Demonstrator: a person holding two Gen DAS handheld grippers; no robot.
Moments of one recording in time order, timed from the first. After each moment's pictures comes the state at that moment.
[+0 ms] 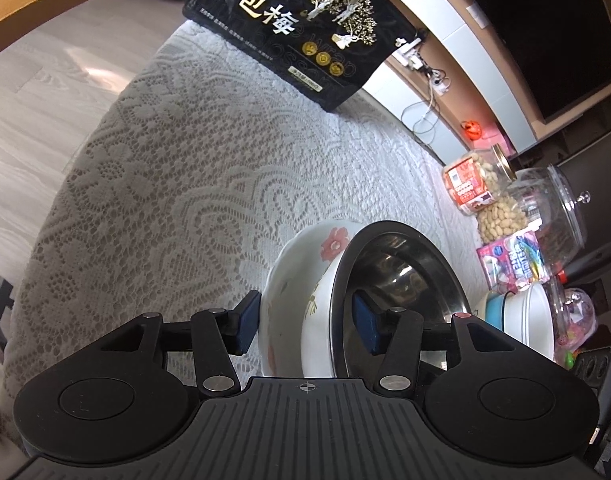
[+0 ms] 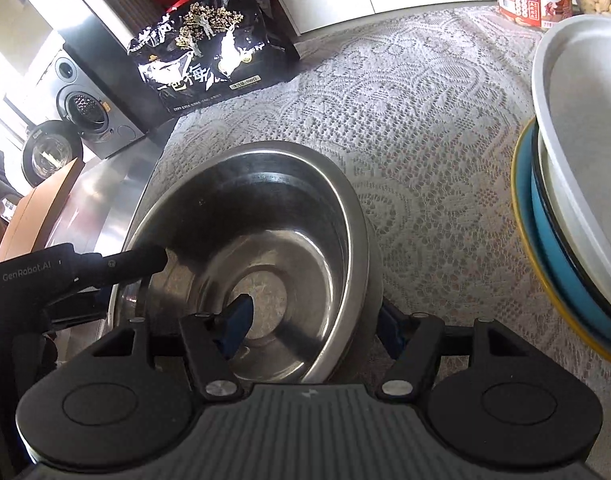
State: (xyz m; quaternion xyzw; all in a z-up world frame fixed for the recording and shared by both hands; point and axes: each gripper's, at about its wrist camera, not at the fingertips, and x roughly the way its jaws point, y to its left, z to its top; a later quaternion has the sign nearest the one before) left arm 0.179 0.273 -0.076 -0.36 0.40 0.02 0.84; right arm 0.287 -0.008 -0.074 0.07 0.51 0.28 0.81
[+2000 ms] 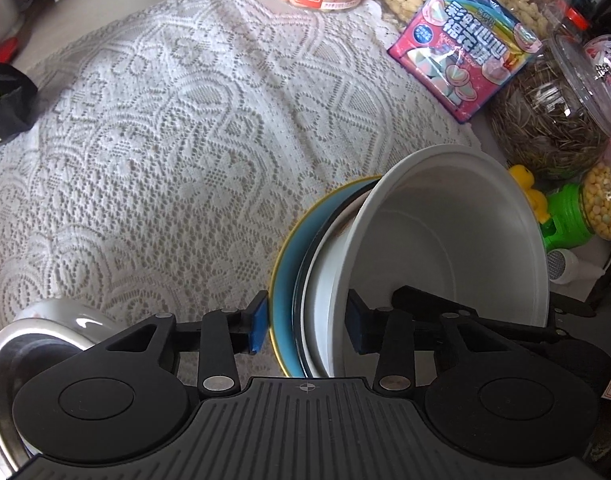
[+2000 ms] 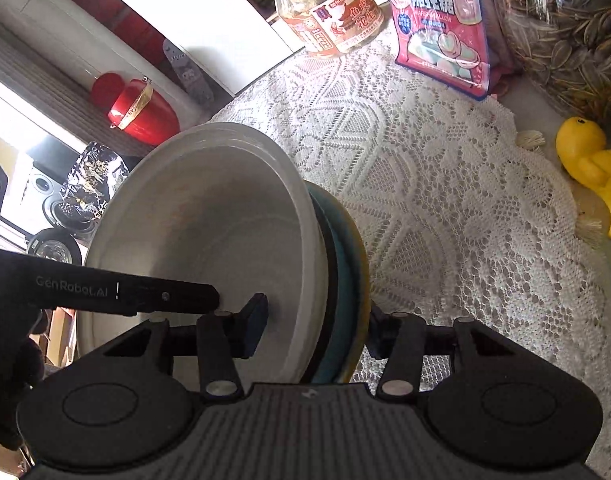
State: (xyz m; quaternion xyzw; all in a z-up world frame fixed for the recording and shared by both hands) left arm 0.372 -0.002 -0.044 -0.03 0.62 -0.08 0.78; right arm 0.356 -0.215 -0.092 0.22 0.50 0.22 0.81
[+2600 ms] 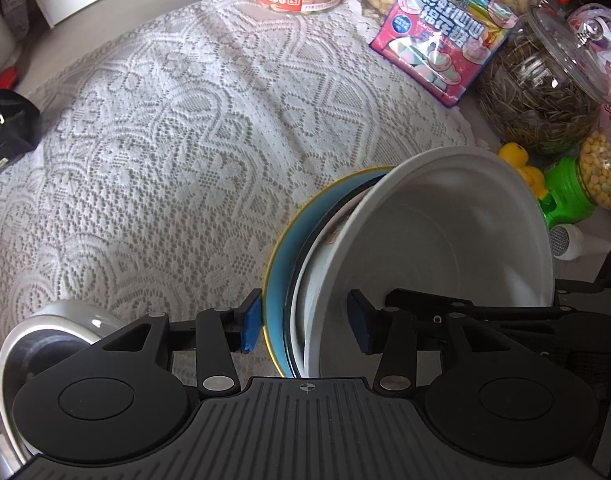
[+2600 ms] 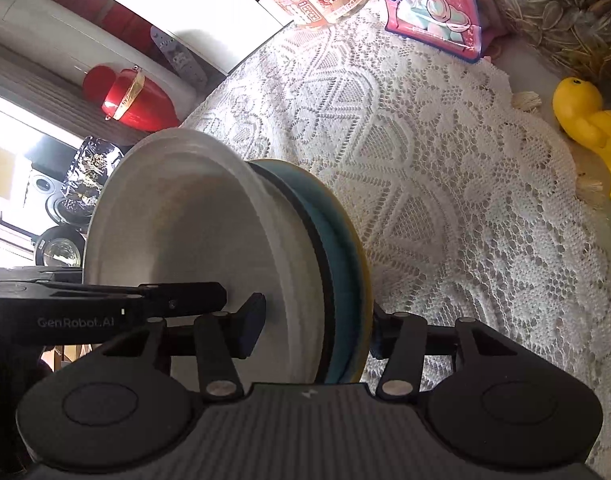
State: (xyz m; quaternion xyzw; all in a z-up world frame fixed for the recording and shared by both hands) left arm 0.354 -0.020 -0.038 0.01 0.62 -0.08 0.78; right arm 0.358 -0.221 -0.092 0.24 0.55 0.22 0.77
